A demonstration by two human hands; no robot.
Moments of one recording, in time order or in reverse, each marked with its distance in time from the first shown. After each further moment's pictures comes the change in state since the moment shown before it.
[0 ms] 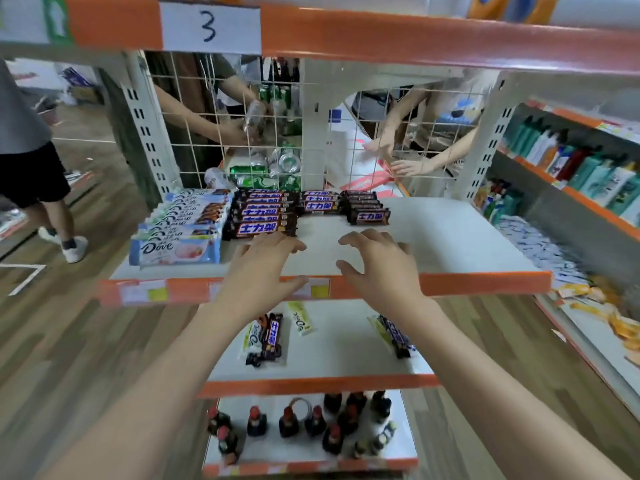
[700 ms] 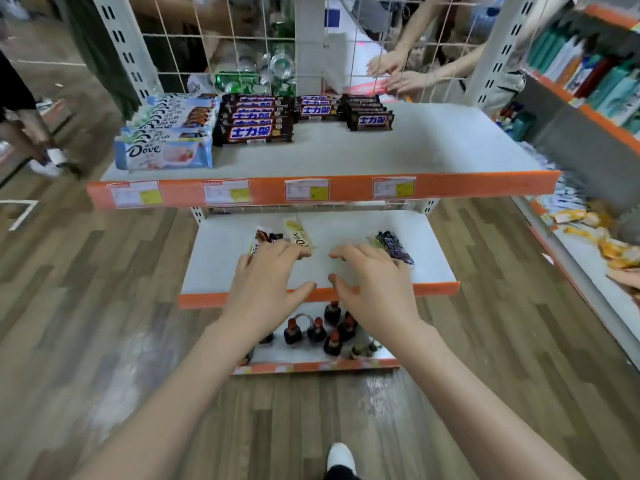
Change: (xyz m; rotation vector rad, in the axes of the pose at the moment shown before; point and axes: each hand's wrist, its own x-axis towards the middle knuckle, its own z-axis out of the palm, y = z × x) left_hand -0.131 0.021 0.064 -0.096 -0.123 -0.069; right_hand -0.146 -0.021 0.049 0.159 -0.134 0.056
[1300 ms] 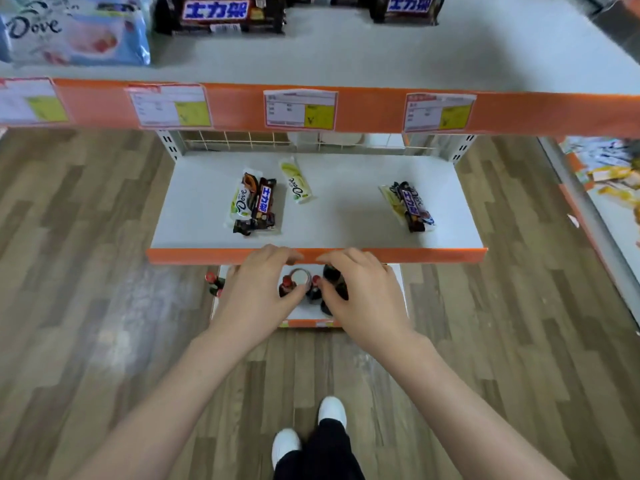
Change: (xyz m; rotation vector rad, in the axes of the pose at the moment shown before) left_hand -0.005 -0.029 0.098 -0.230 -0.128 -0.204; right_hand 0.002 0.046 0.095 0.111 -0.198 0.018
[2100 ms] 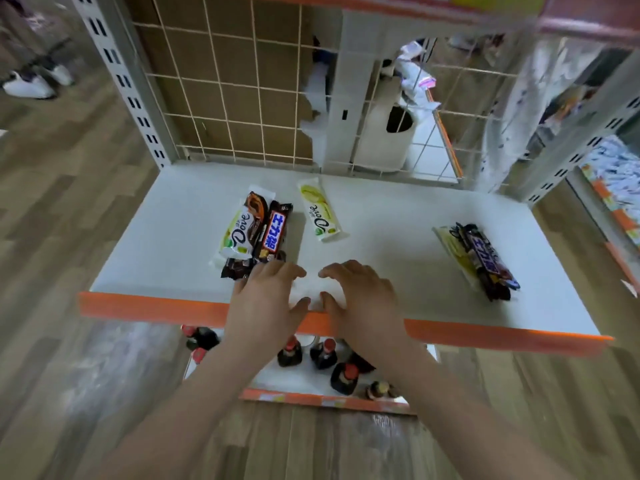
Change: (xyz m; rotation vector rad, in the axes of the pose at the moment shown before) left_hand 0.134 -0.134 0.114 0.177 0.096 -0.119; right_hand 0.160 0.087 0.163 -0.154 0.000 -0.099
